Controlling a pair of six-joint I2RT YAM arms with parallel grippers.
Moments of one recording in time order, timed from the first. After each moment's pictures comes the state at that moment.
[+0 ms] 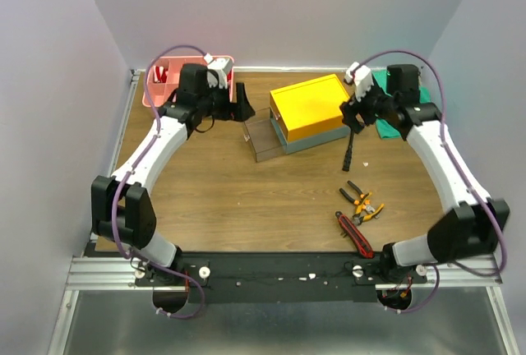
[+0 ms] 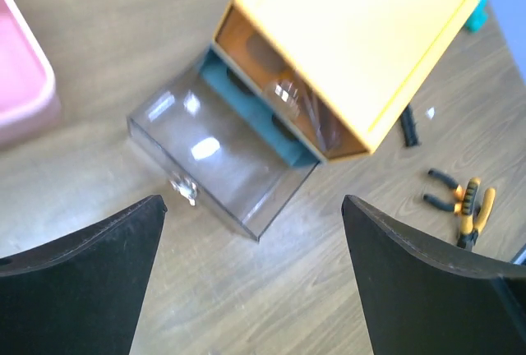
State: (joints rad) left arm -0.27 1.56 1.32 -0.34 0.42 -0.23; right arm 0.16 1.46 1.36 -0.54 -0.36 -0.59
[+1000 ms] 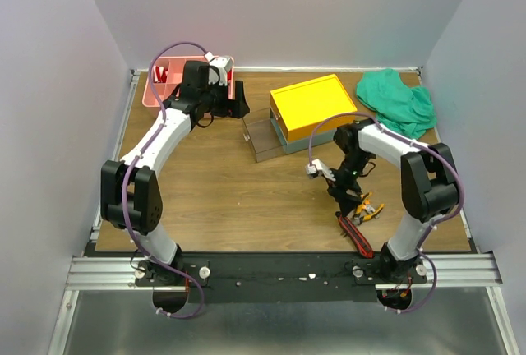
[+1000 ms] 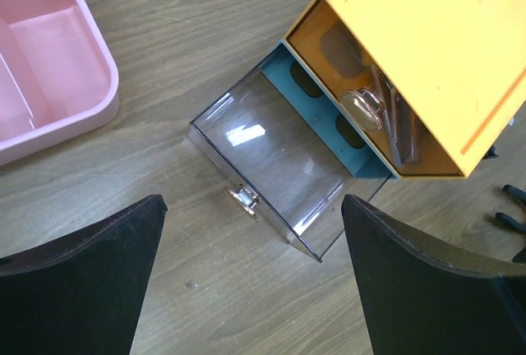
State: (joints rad) left arm -0.25 1.66 1.40 -0.34 0.35 -0.15; right arm 0.34 1.77 1.16 -1.31 -0.56 -1.32
